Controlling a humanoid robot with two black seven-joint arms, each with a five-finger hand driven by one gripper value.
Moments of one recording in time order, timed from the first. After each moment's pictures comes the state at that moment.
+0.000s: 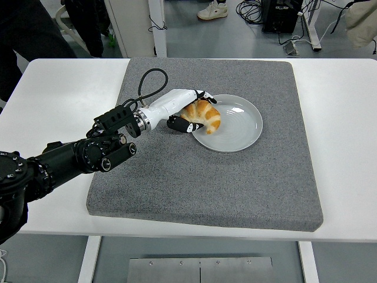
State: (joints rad) left arm -1.09 0.00 0.15 -0.46 0.93 0.31 -0.57; right arm -0.10 0.00 0.00 0.13 -0.11 0.02 0.41
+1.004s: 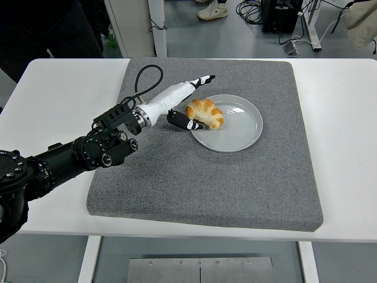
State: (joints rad) left arm -1.10 0.00 0.14 -0.48 0.76 0.29 -0.57; right arm -0.10 0.00 0.00 0.13 -0.11 0.02 0.41
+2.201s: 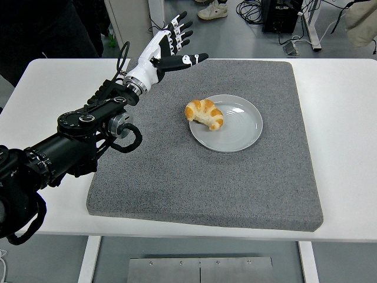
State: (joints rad) left arm -1.10 0.00 -0.28 -0.49 0.17 -0.09 -0.52; right arm -0.10 0.00 0.01 0.13 -0.11 0.02 0.41
